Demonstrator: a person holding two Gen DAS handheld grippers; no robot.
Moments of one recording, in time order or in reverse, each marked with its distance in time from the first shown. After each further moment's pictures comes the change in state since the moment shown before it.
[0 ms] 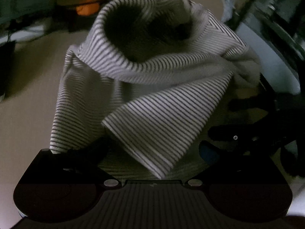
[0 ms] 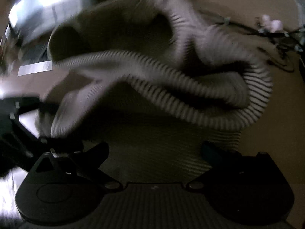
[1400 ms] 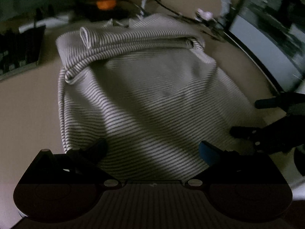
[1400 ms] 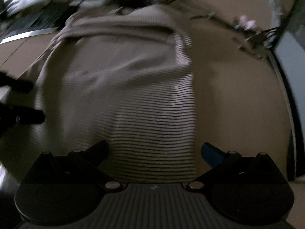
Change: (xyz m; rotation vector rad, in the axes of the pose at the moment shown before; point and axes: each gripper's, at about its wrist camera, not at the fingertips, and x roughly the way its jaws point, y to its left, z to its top) left arm -0.041 0.032 -0.053 0.012 0.003 0.024; right arm -0.034 0.045 -0.063 -0.040 0.027 -0.228
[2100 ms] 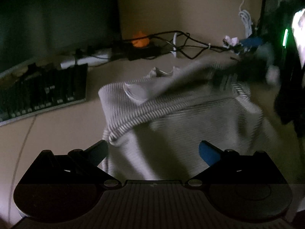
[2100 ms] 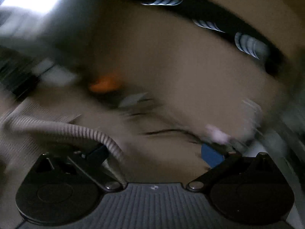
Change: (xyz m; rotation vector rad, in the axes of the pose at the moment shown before) left arm -0.020 -0.008 0.033 0.046 -0.220 0.349; right arm 0.026 0.008 0.109 0.045 -0.542 -0.455
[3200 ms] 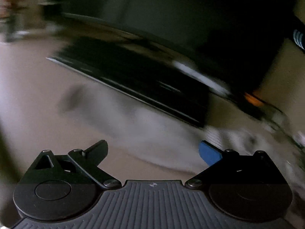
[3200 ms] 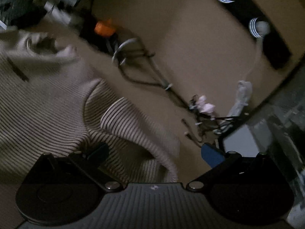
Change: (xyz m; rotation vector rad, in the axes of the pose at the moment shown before) left arm -0.019 0.145 -0.025 -0.619 -0.015 0.130; right arm 0.016 0.008 -0.055 -0.351 0.176 0.029
